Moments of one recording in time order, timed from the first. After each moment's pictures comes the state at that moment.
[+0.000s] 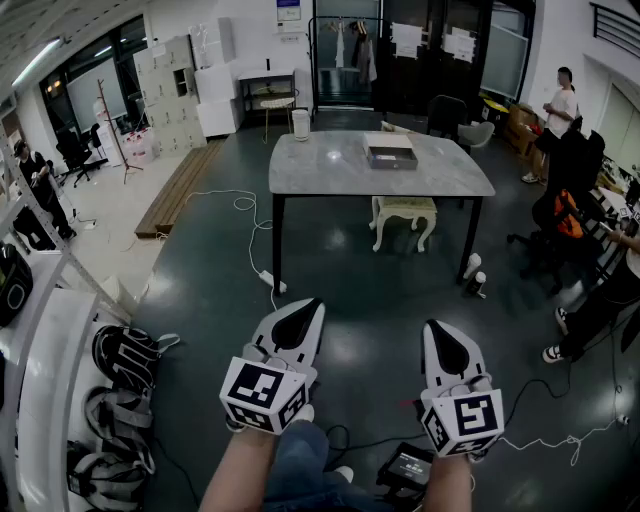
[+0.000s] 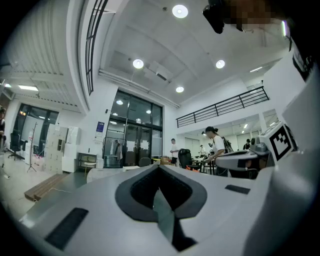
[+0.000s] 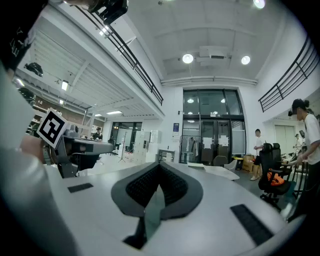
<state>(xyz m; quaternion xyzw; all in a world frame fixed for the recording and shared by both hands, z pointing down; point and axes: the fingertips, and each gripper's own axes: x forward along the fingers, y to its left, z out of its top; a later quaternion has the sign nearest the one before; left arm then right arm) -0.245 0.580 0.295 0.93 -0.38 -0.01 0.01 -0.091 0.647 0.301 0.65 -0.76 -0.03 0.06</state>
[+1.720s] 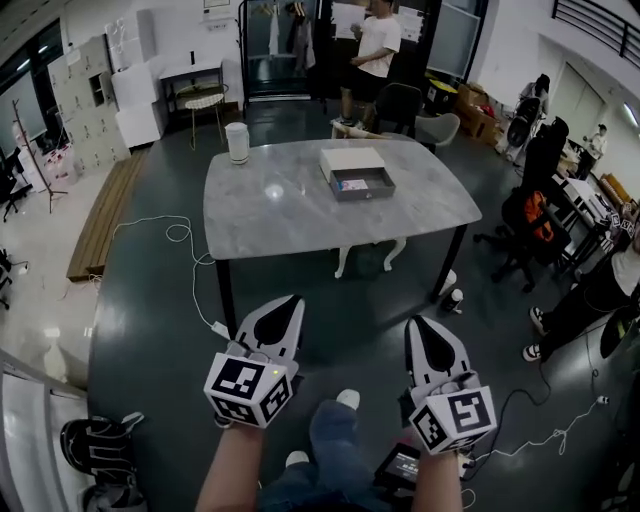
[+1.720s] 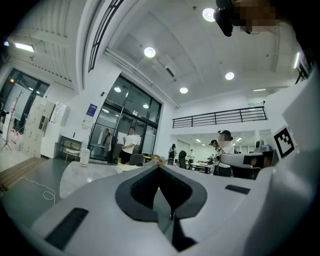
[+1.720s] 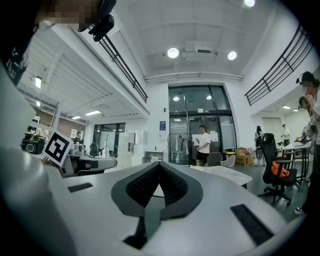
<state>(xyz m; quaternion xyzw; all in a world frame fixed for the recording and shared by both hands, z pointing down) -0.195 0.205 0.335 0.95 -0.30 -0.03 0.08 -0.056 0.310 0.310 0.70 -0.71 0.01 0.01</state>
